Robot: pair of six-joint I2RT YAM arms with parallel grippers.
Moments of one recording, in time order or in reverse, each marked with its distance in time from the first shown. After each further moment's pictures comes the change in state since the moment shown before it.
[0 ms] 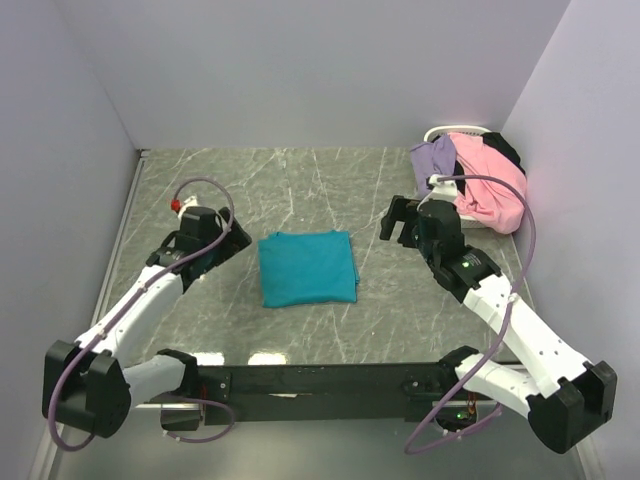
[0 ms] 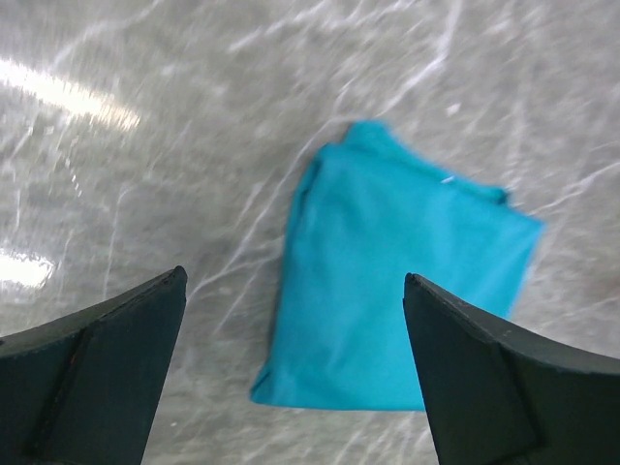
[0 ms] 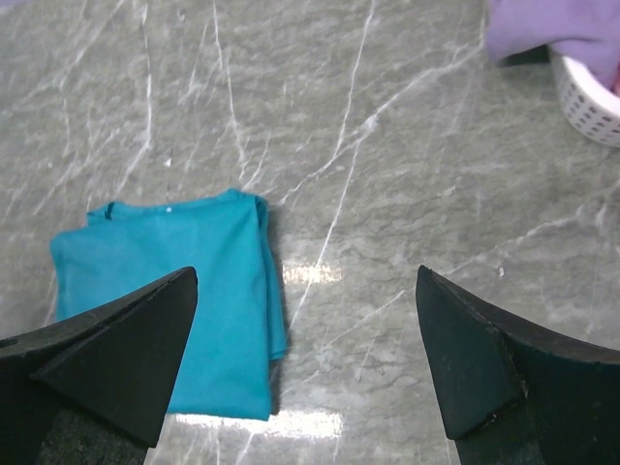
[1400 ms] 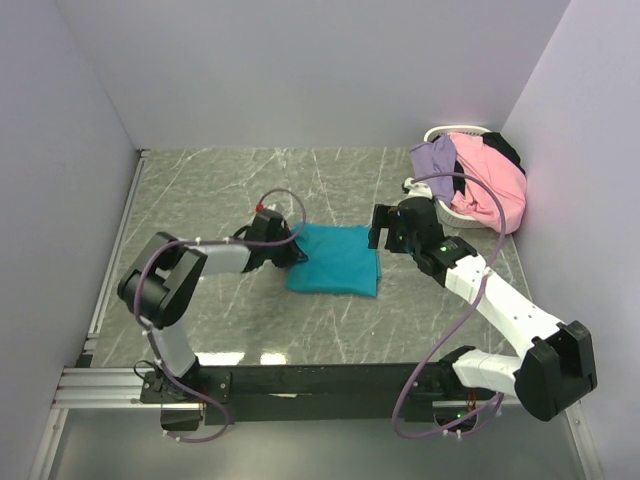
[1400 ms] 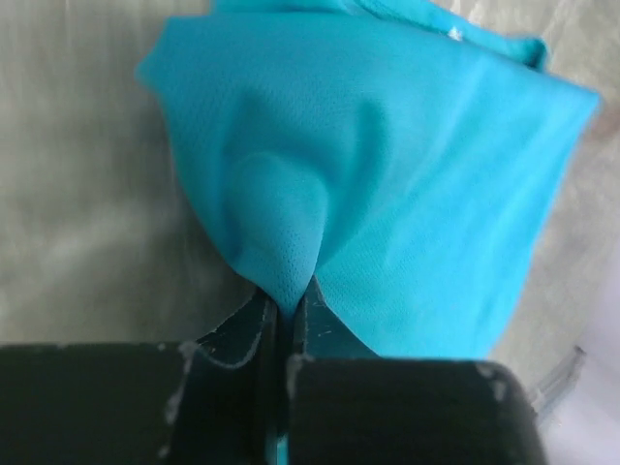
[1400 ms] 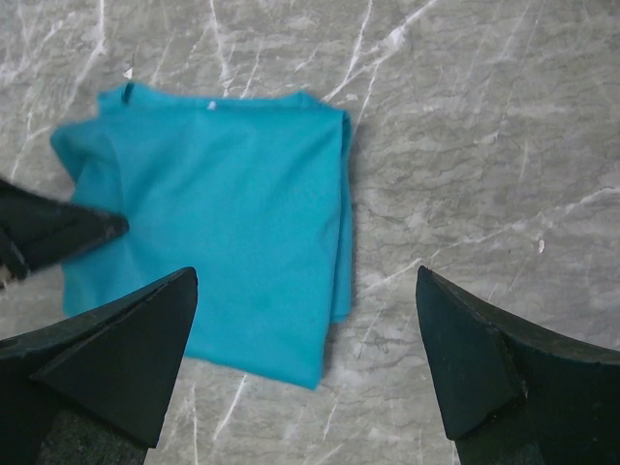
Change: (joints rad) left arm -0.245 0.666 0.072 0.543 0.290 -0.097; right arm -0.003 0.185 0.000 -0.006 -0.112 -0.022
